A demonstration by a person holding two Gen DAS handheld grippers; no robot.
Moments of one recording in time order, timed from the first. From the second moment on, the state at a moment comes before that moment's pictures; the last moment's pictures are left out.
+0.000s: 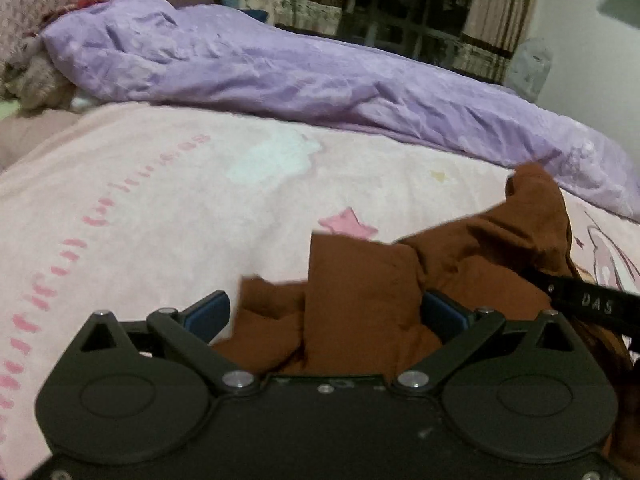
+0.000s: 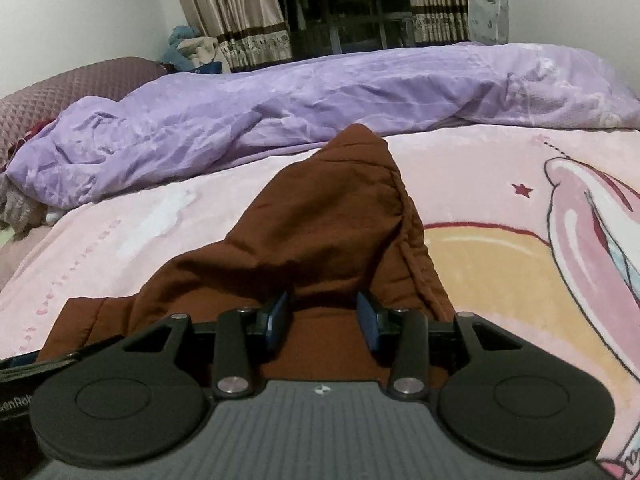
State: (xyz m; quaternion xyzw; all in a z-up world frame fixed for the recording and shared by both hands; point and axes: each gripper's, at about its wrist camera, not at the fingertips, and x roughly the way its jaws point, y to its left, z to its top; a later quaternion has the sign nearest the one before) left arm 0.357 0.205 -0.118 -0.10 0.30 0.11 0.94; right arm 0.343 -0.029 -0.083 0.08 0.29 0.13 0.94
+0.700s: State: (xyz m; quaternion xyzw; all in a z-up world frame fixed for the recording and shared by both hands) left arm 0.424 0.188 -0.138 -0.09 0.34 0.12 0.93; right arm 0.409 -0.016 -0.088 0.06 0.32 0.12 0.94
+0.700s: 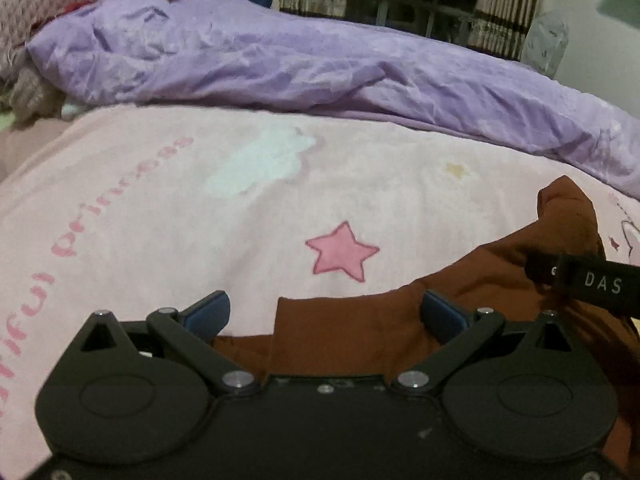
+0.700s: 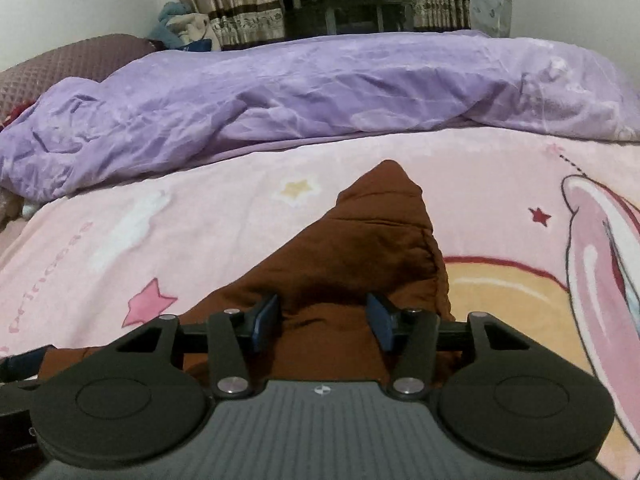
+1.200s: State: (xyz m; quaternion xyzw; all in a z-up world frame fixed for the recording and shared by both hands) left arm 0.308 0.185 -0.046 -0.07 0.27 0.05 0.96; right arm 0.294 -0.054 -0.015 0.06 0.27 0.19 0.94
